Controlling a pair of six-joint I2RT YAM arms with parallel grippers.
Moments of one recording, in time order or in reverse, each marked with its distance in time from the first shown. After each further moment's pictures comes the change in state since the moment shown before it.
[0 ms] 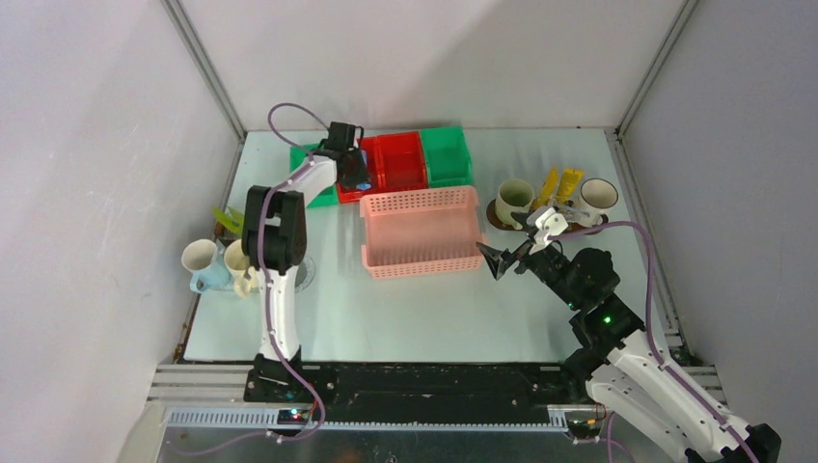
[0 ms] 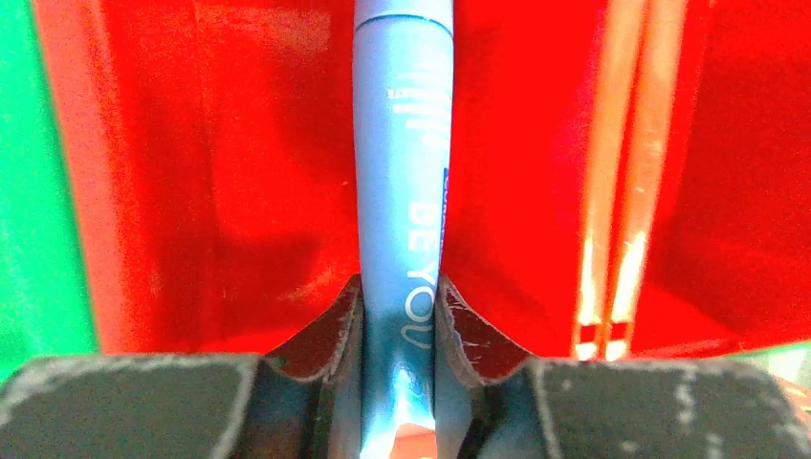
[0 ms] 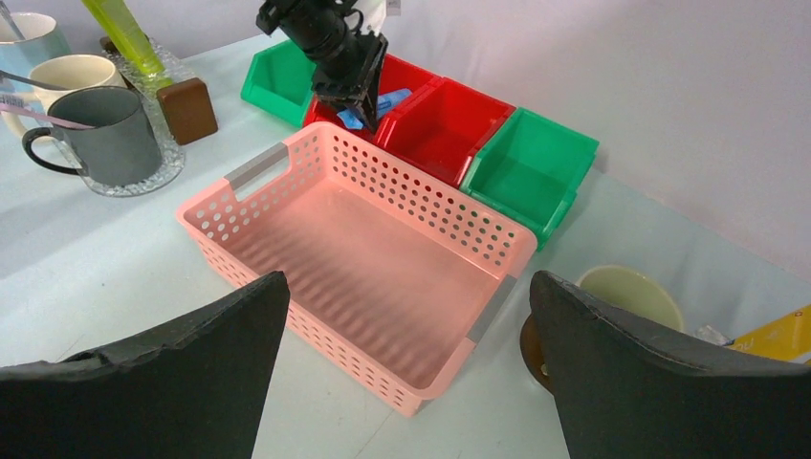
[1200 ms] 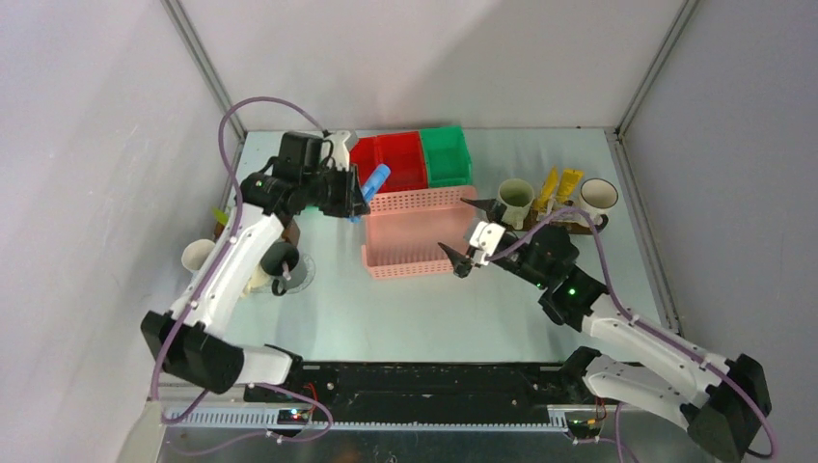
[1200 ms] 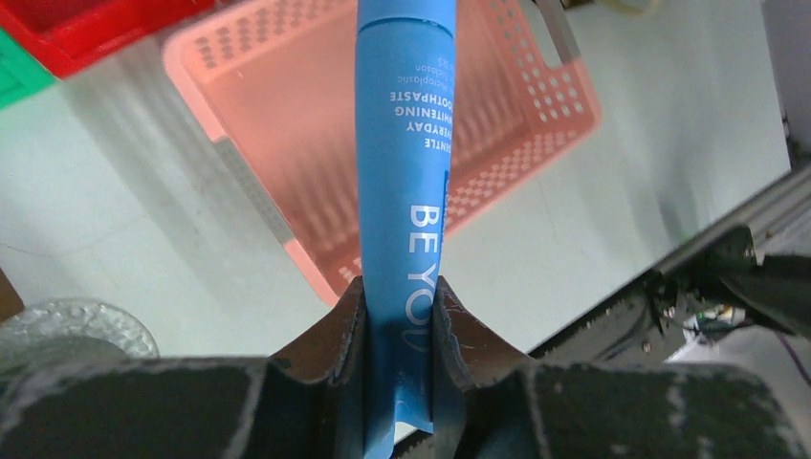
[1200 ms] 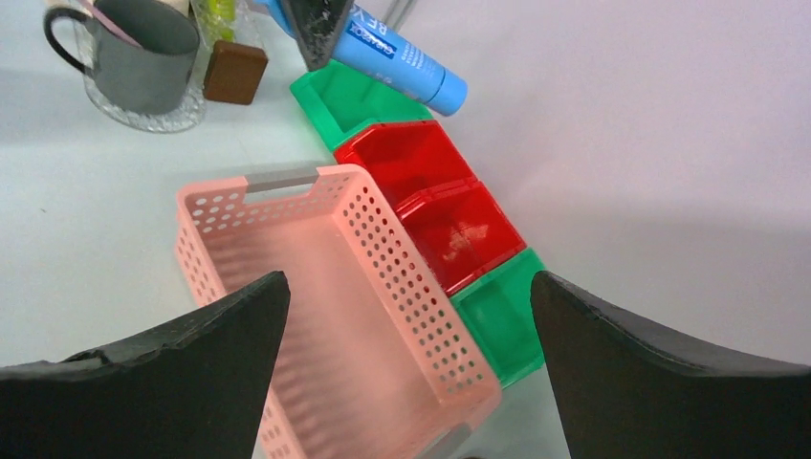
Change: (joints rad) left arm -0.125 -0.858 -0.299 -0.457 0.315 0.269; right arm 0.167 0.296 0.136 0.151 -0.121 -0.426
